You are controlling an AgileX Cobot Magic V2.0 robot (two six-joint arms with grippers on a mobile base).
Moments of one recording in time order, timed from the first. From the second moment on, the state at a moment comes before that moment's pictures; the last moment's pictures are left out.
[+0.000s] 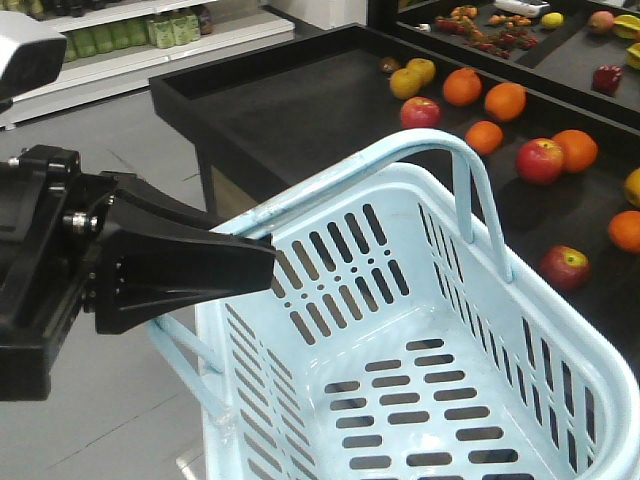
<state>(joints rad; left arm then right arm) -0.31 1.12 -1.05 1.76 -1.10 -1.99 0.06 -0.01 0.03 -0.20 0.14 0.25</state>
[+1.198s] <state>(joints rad) -0.31 1.12 -1.05 1.76 -1.10 -1.99 0.06 -0.01 0.03 -0.20 0.14 0.25</state>
